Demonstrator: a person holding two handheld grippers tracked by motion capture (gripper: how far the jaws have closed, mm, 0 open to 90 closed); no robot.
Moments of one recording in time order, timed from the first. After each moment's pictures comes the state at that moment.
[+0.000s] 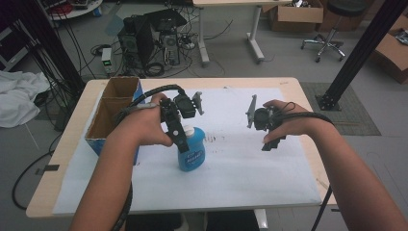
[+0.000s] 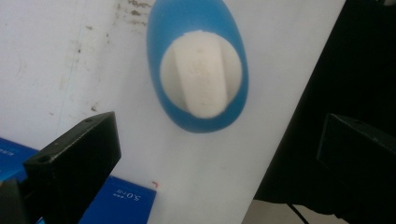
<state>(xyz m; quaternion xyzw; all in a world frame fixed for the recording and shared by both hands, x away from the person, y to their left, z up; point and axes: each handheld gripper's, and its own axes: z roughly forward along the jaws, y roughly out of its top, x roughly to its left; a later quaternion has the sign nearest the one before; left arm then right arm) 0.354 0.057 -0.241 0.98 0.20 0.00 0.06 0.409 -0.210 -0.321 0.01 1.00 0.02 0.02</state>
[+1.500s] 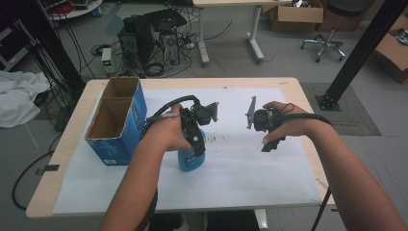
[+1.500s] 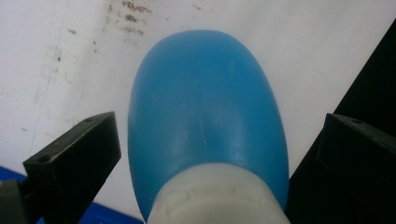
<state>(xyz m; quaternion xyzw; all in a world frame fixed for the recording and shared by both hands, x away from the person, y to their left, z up) 0.373 0.018 -0.292 0.97 0.24 0.00 0.03 0.410 -0.211 -0.328 0.01 1.00 0.02 0.01</state>
